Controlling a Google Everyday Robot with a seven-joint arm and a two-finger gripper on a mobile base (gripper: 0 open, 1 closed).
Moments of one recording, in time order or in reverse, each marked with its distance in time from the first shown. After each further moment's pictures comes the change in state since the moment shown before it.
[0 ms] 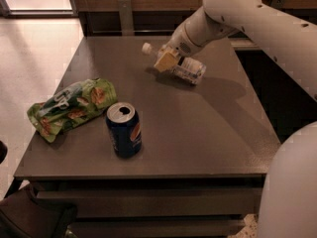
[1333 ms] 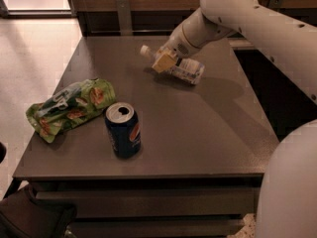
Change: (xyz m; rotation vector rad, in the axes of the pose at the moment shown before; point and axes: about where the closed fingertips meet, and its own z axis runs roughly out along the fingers) arm -0.001 0.004 0.007 -0.013 0.002 -0.003
